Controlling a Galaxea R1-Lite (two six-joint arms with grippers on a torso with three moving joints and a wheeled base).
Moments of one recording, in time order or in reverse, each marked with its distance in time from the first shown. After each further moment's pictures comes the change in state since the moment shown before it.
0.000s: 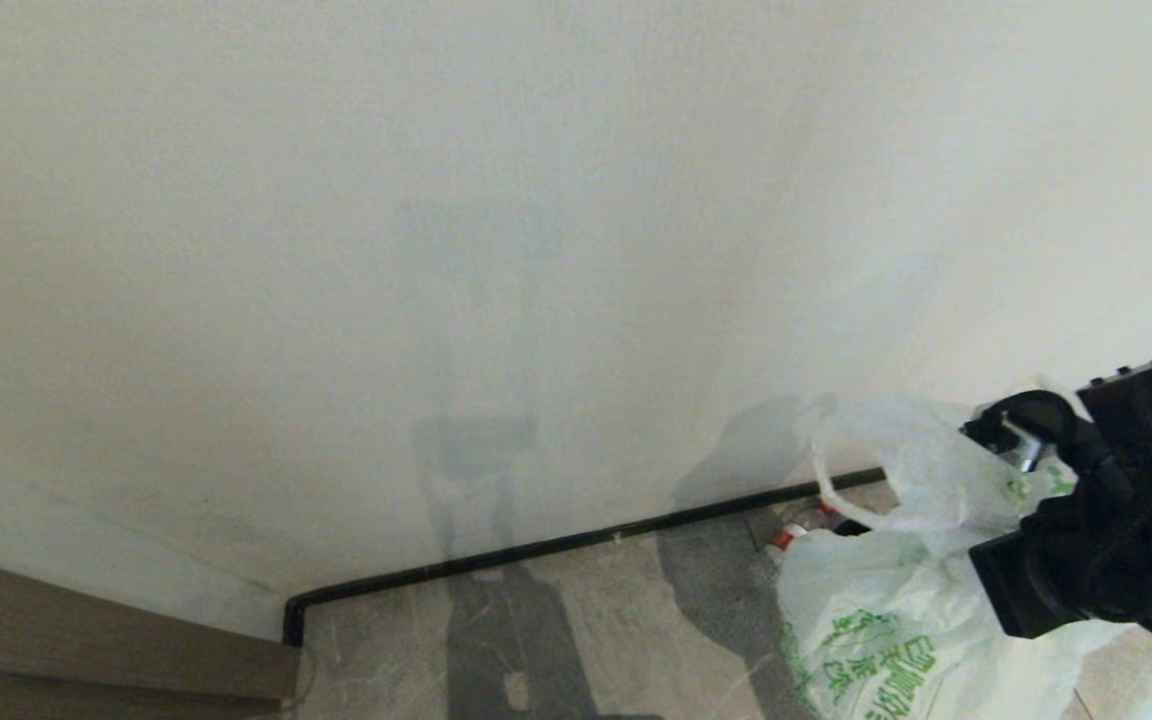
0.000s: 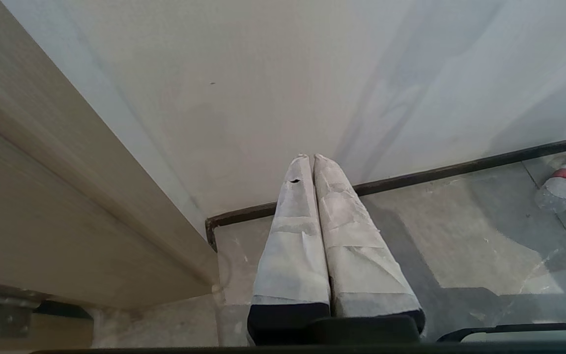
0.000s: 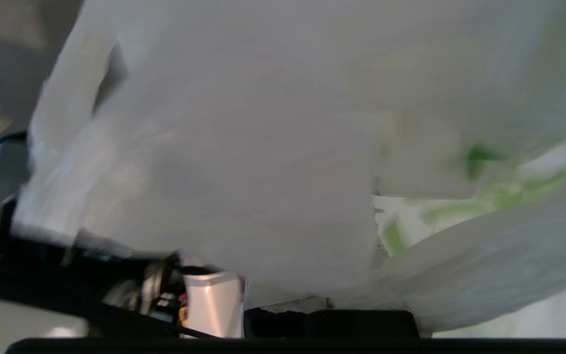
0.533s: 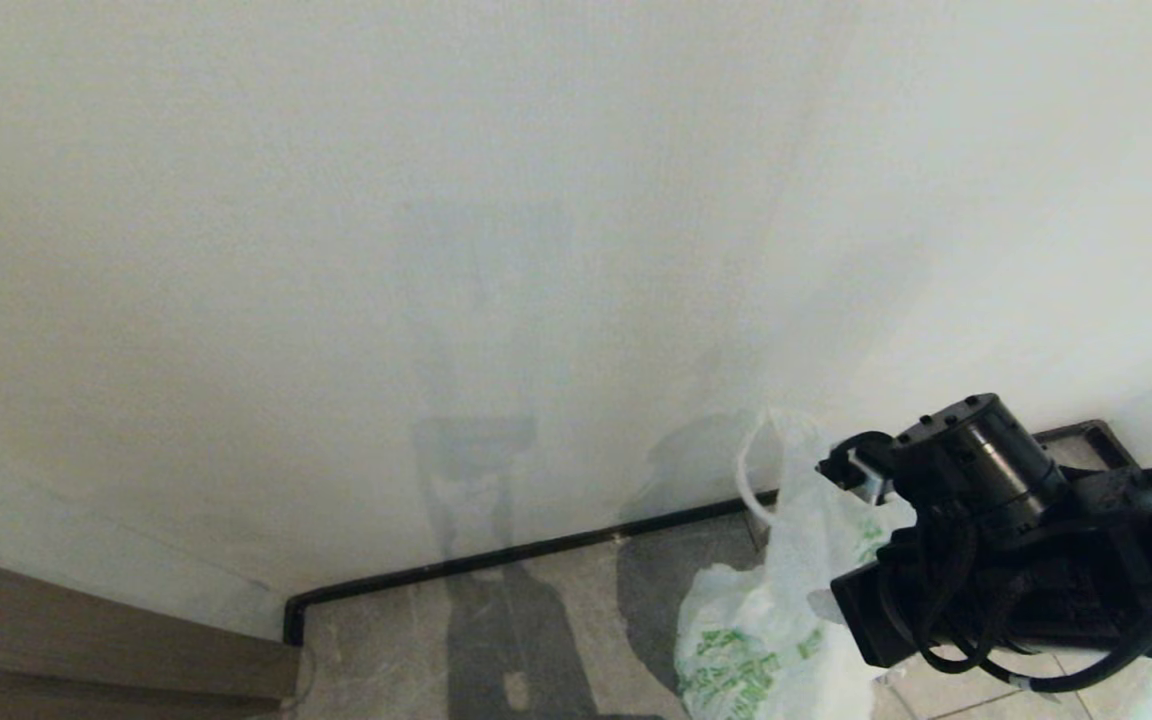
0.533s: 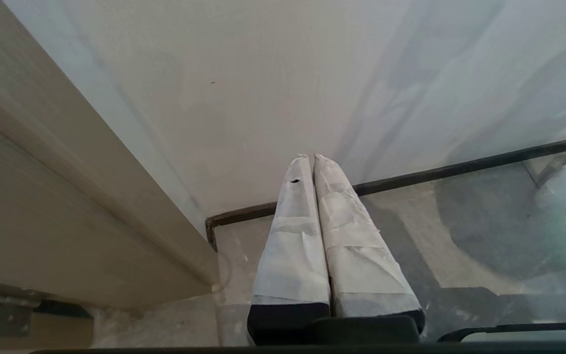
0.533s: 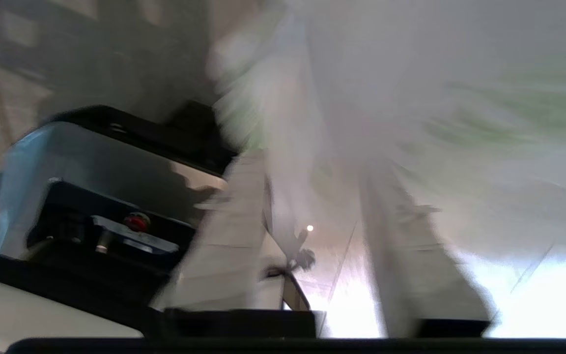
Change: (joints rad) left arm 0.000 0.000 0.001 0.000 0.000 0.000; right arm 0.238 0.196 -0.020 -0.134 -0.054 0.143
